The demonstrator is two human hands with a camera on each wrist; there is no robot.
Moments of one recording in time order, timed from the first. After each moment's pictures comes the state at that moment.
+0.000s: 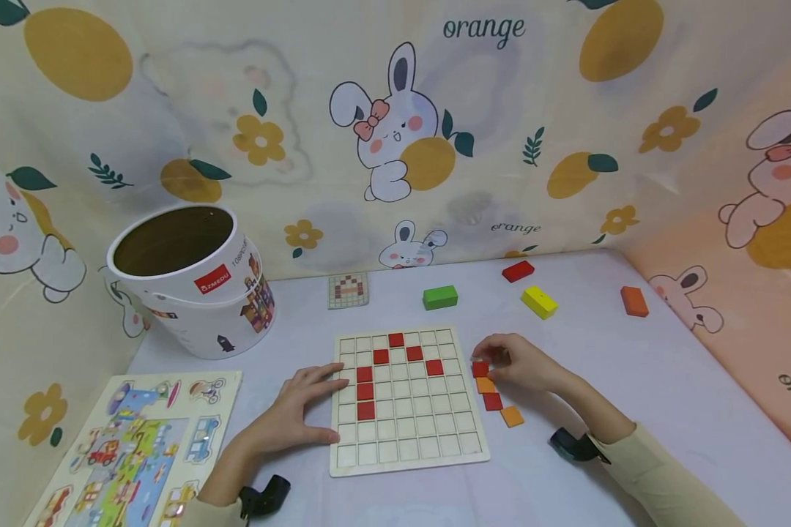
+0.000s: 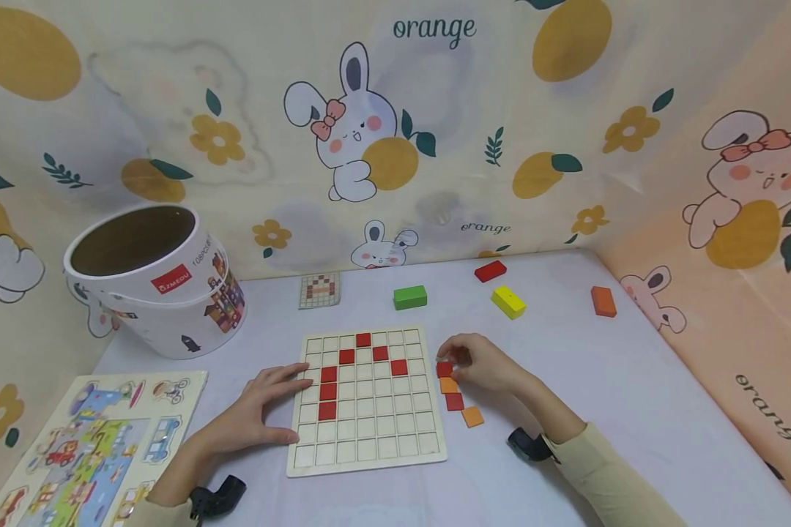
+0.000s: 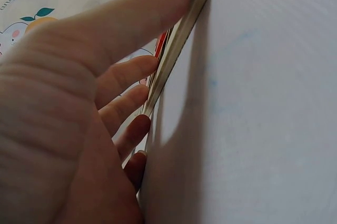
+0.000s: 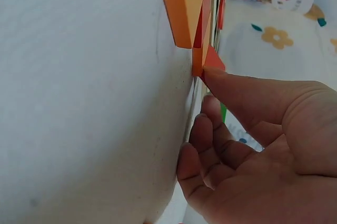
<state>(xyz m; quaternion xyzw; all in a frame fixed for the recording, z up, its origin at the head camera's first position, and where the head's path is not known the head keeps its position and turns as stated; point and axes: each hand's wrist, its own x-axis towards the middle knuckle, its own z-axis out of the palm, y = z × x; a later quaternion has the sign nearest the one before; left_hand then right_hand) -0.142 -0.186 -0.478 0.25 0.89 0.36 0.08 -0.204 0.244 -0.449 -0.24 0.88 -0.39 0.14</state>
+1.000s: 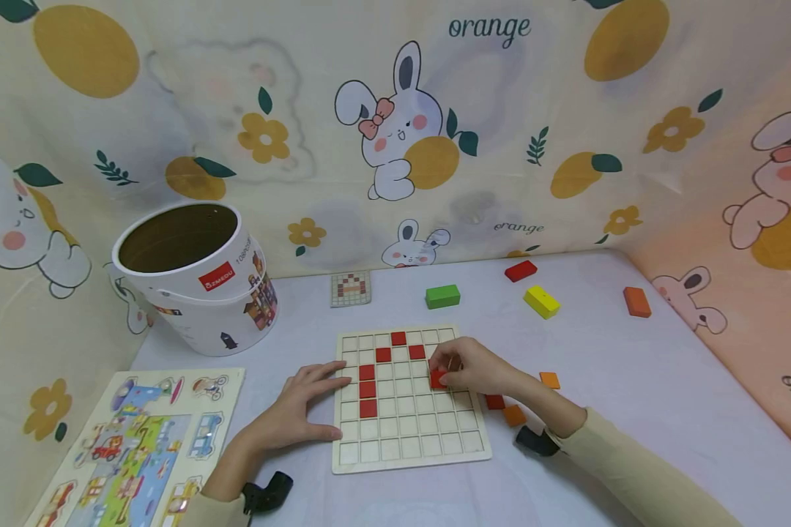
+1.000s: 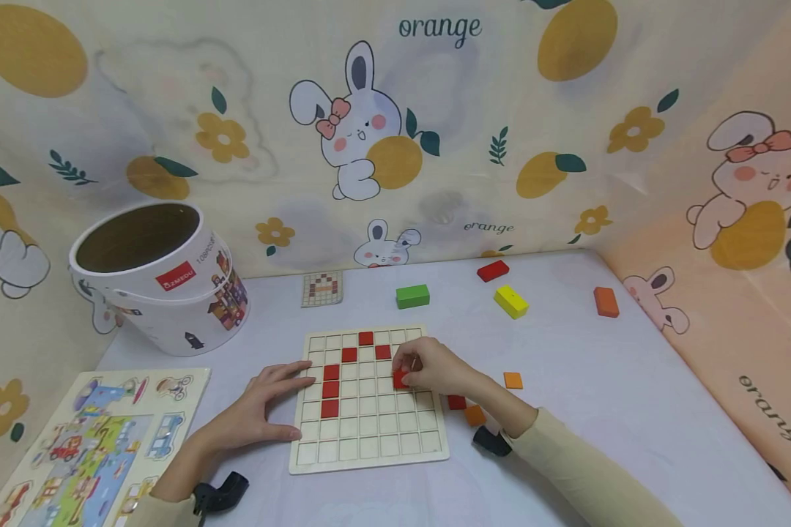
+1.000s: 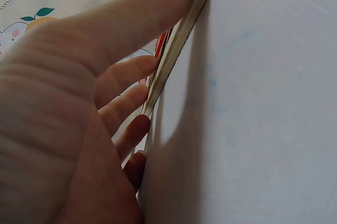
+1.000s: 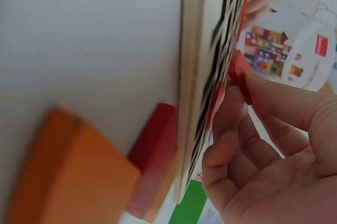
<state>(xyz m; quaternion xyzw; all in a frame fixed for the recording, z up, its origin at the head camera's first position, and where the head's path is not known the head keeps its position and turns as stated) -0.142 -0.185 -0.476 0.24 0.90 0.36 0.08 -0.198 0.168 -0.436 -0.29 0.85 -0.41 0.18</state>
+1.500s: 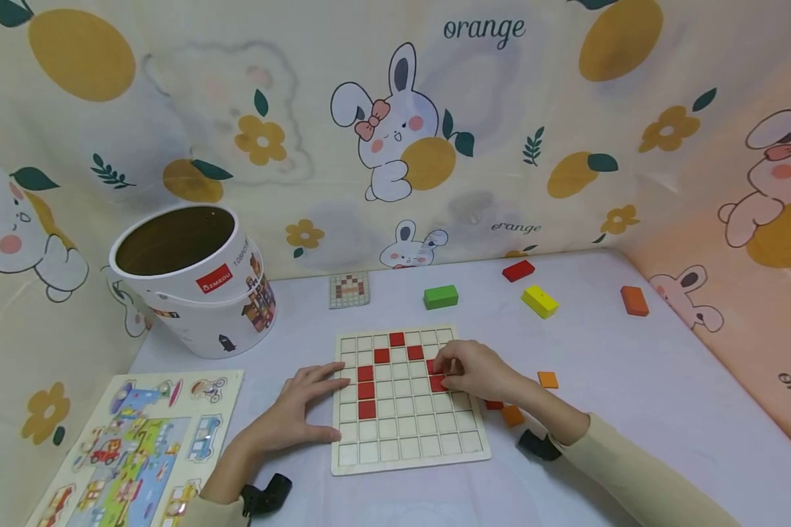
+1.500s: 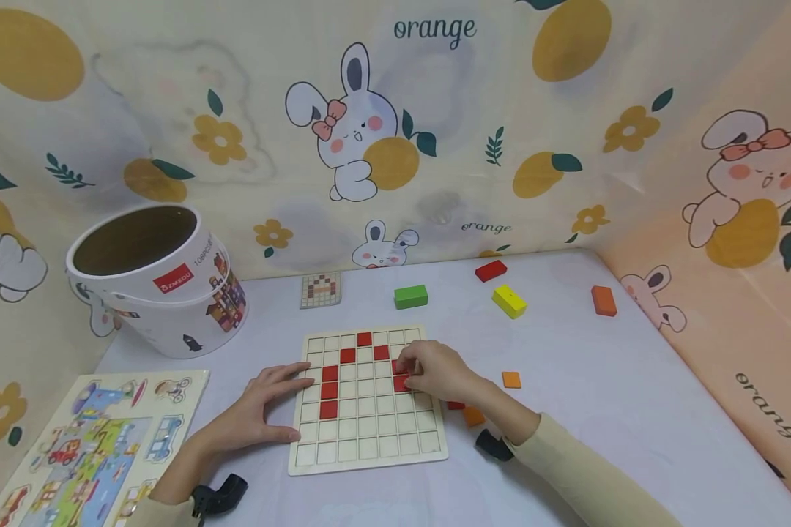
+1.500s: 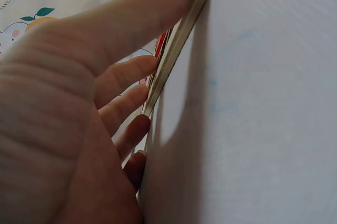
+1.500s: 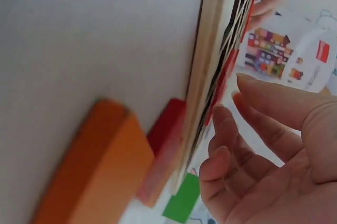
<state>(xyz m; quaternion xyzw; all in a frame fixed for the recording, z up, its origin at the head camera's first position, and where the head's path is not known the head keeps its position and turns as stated) -0.142 -0.185 -0.476 0.24 0.90 0.36 0.08 -0.187 0.169 -0.435 -0.26 0.90 -0.34 0.12</state>
